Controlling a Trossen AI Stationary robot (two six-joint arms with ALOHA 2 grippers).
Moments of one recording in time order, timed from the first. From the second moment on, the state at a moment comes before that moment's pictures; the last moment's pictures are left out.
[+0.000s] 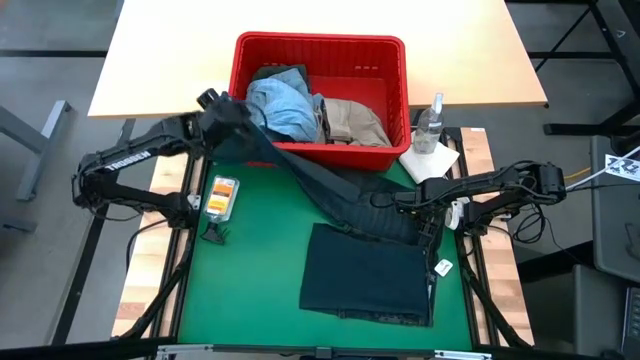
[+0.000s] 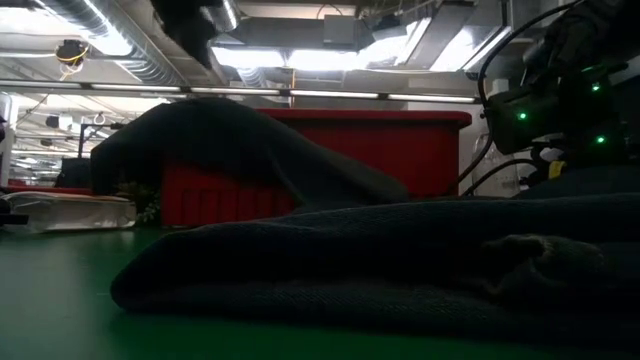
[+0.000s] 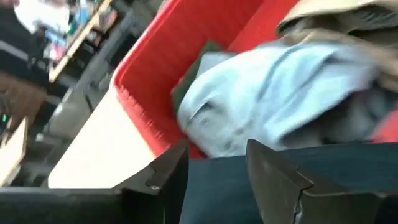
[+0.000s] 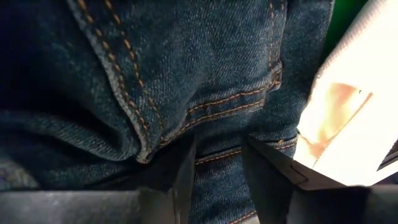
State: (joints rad) left arm 0.44 1.12 1.24 -0.86 -0.74 0.20; right arm -0.26 1.38 0.56 -1.08 0.19 0.31
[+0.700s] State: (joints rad) left arm 1.12 1.16 1.24 -0.78 0.00 0.19; right arm -0.26 1.38 0.56 -1.08 0.16 0.27
